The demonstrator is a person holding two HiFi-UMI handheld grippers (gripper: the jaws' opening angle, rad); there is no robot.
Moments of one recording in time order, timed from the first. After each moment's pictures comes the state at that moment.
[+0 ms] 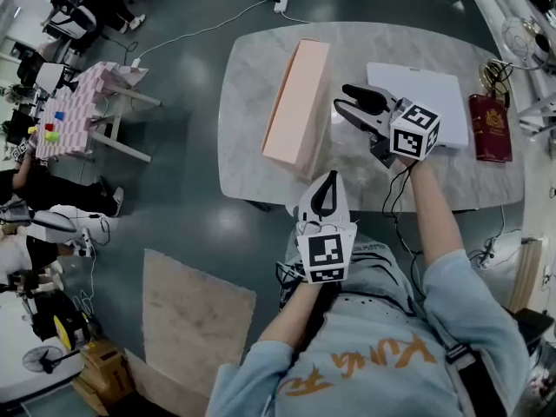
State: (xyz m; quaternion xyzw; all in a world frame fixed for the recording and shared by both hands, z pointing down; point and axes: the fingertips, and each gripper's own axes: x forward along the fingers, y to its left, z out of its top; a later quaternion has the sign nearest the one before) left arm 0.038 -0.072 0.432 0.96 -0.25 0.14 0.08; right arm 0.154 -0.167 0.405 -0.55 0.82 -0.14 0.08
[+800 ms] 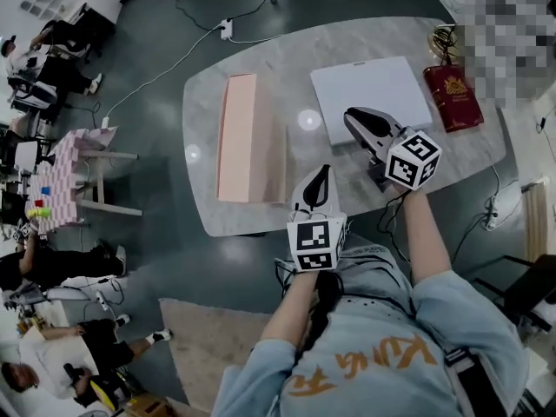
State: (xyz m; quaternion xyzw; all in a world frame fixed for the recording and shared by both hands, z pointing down) left arm 0.123 -0.047 0.442 0.98 -0.11 0.16 0.09; right arm 0.236 -0.060 0.418 -0.72 0.67 -0.14 0.11
